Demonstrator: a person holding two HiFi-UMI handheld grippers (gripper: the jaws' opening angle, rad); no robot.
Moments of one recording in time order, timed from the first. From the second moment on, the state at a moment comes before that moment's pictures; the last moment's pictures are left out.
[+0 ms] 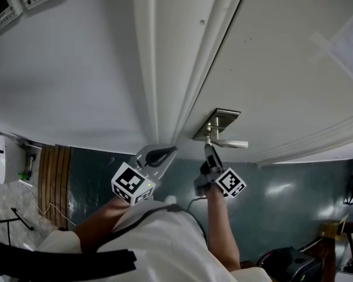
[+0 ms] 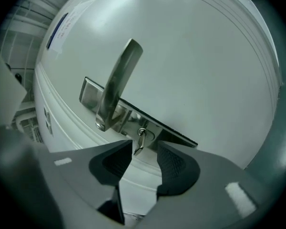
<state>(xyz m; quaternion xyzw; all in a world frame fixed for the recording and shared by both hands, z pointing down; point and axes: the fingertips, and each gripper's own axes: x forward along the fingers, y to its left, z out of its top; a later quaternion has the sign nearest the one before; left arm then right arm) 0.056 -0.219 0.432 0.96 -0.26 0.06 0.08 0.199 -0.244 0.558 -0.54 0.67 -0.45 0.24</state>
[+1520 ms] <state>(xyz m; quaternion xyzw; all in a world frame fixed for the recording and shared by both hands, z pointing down) 0.031 -0.192 0.430 0.96 -0.26 0.06 0.08 0.187 -0.254 0.539 -0.61 0.72 -0.30 0.10</state>
